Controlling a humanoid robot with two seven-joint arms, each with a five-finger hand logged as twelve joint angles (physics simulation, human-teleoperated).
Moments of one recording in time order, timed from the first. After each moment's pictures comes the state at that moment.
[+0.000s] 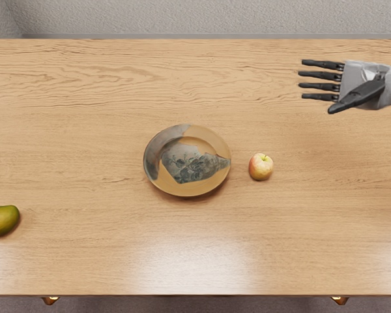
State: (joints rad) left arm -0.06 0.00 0.31 -0.14 0.10 -0.06 0.07; right arm 1.04 -0.88 0.36 1.03 0.26 0.61 -0.37
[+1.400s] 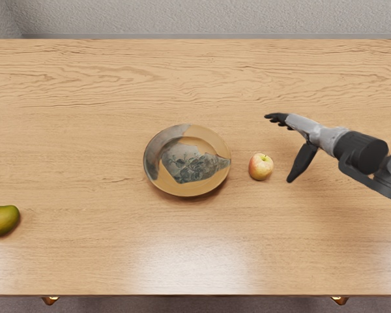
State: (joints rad) left arm -0.06 0.00 0.31 -0.14 0.10 -0.06 0.07; right arm 0.87 -0.74 0.33 1.51 -1.02 -0.07 -0.32
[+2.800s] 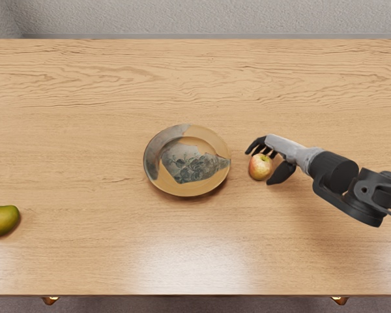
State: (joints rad) left arm -0.06 0.00 0.31 -0.14 0.10 -0.06 0.07; right arm 0.86 -0.64 0.23 1.51 -1.15 -0.14 -0.37
